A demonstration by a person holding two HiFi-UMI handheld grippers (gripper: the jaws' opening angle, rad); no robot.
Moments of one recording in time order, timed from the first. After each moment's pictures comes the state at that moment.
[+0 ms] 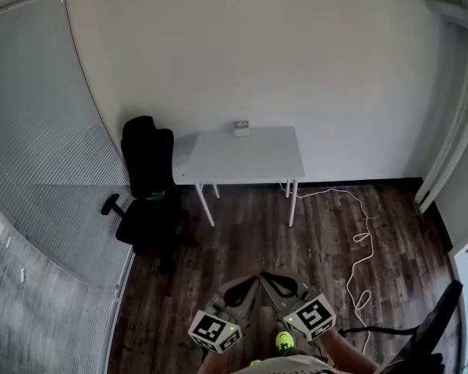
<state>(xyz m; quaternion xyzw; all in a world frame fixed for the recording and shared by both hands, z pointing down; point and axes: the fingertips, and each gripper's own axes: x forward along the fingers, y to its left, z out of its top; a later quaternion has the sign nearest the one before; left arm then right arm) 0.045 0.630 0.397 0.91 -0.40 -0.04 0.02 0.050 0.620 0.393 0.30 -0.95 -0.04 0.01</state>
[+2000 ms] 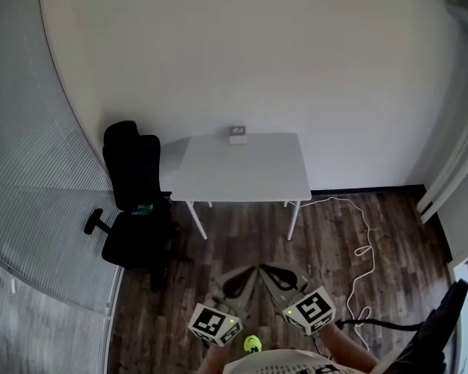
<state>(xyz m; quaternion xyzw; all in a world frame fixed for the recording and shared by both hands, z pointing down) 0.001 0.369 0.392 0.91 -0.41 -0.06 0.02 0.007 0.364 0.391 0.32 -0.95 -0.02 0.03</state>
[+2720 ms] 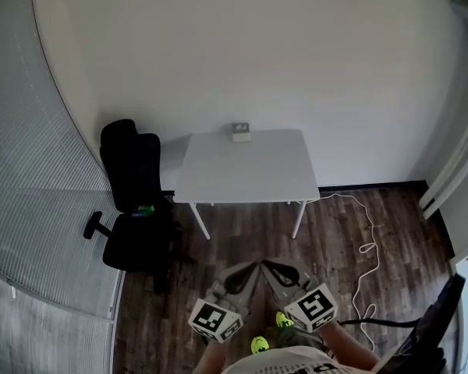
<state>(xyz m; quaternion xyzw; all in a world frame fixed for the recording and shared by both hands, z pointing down) -0.042 0.320 0.399 0.92 -0.39 -0.06 0.02 -0.036 0.315 0.397 0.33 -0.94 -0.03 0.04</state>
